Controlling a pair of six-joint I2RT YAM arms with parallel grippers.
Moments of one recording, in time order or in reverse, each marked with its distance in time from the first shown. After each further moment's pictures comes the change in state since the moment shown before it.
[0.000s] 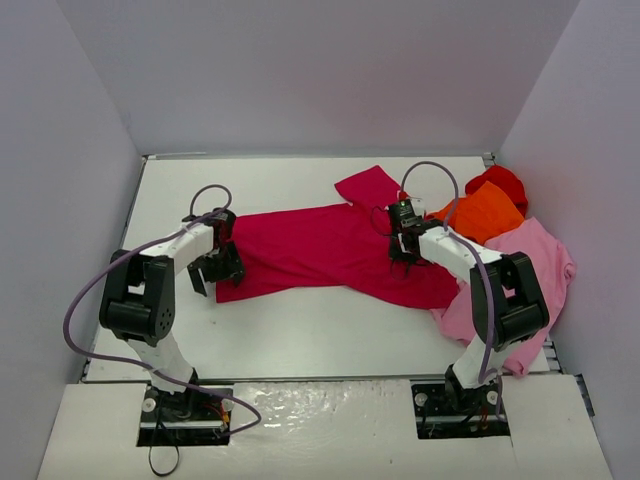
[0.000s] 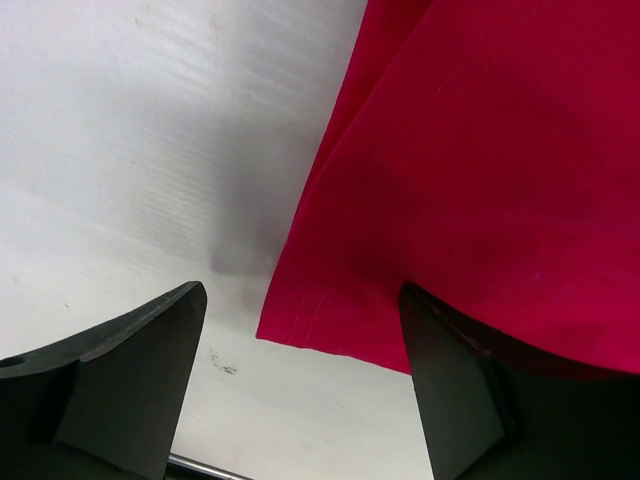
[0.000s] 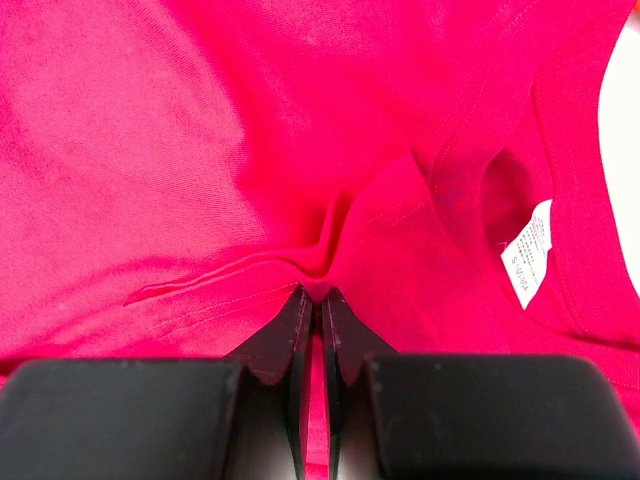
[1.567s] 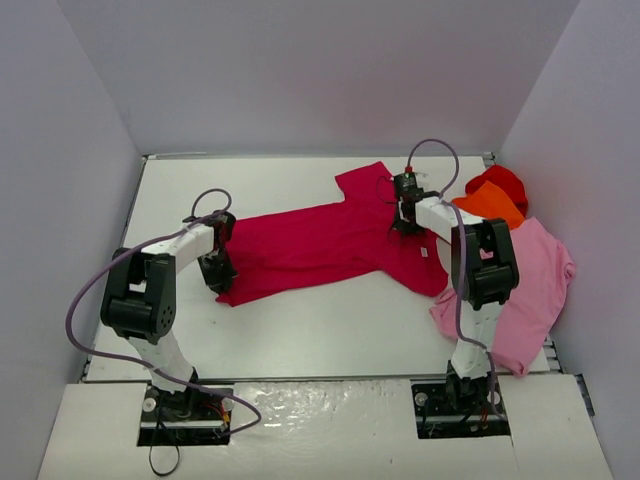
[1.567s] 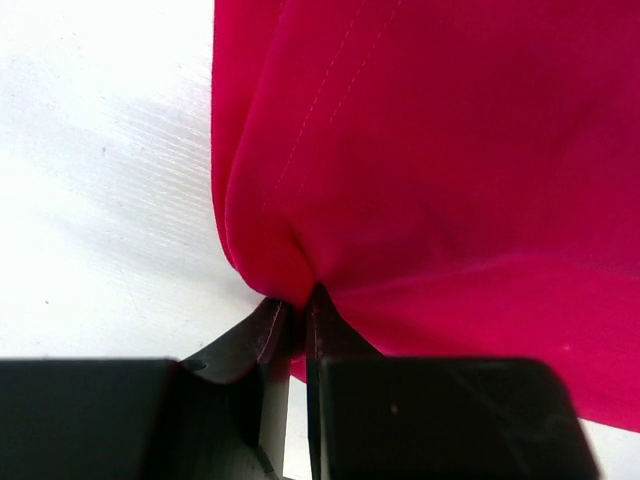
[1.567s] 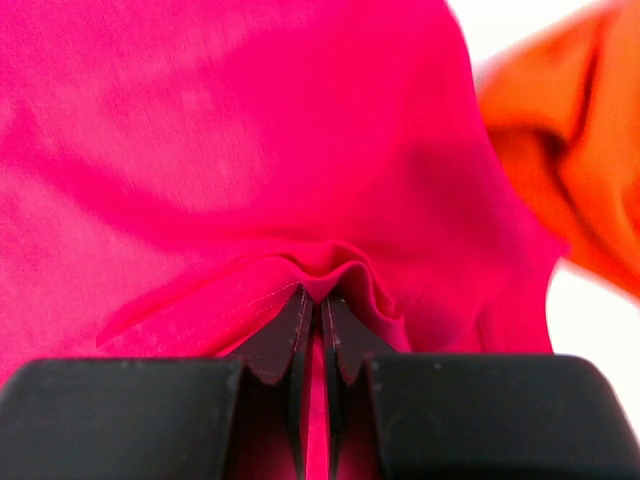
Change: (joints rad) left arm 0.010 0.017 -0.012 -0.001 0.047 0.005; right arm -0.121 0.317 0.328 0.016 0.044 -0.048
